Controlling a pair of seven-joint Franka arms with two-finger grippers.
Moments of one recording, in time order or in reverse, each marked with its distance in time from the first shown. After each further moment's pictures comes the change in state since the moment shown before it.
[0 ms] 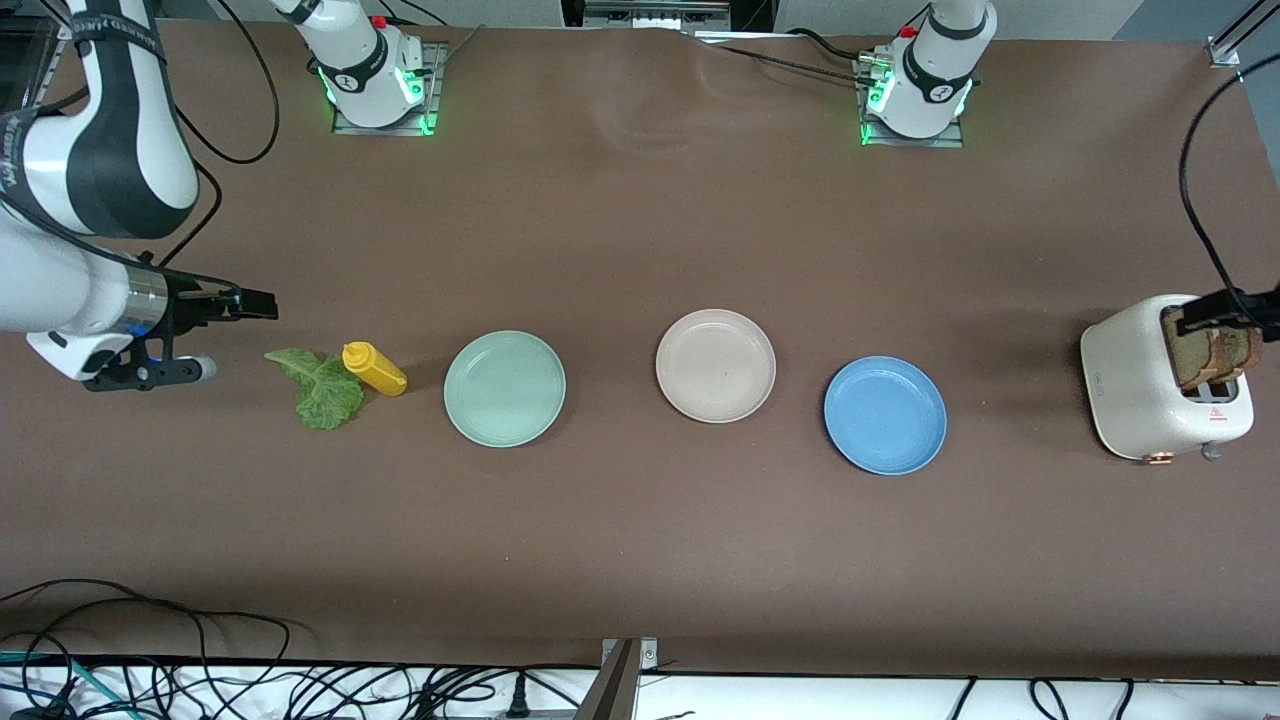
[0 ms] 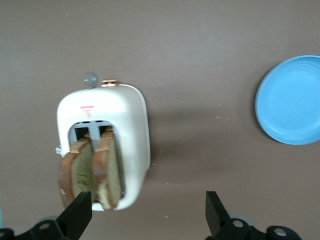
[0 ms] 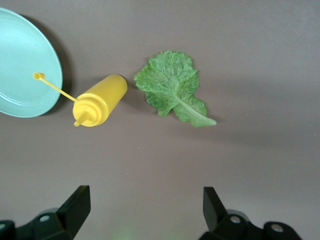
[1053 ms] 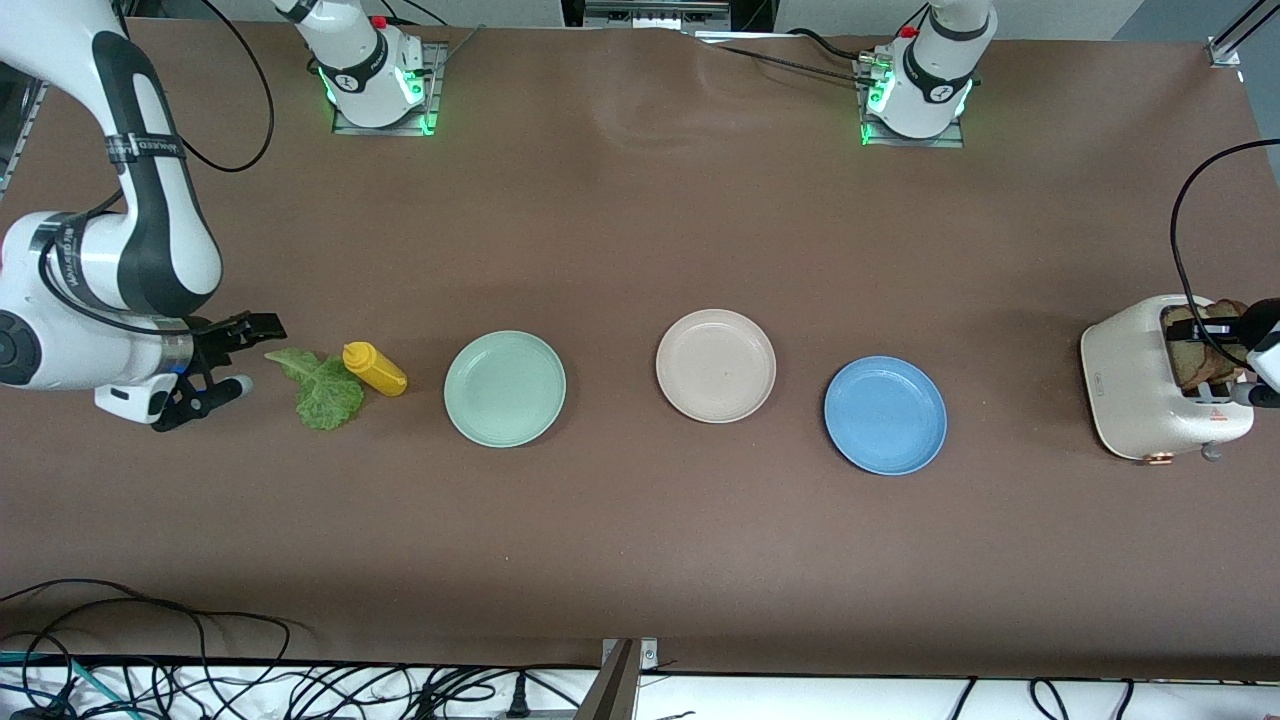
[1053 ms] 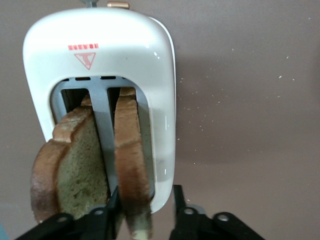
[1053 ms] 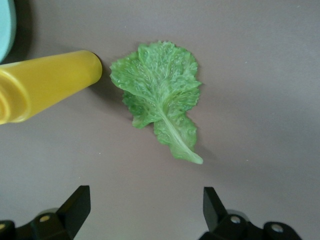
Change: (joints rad) left arm 0.075 0.146 -0.001 -0.057 0.090 -0.004 0.006; right arm -0.073 0.152 -0.011 -0.063 -0.005 0.153 -0.373
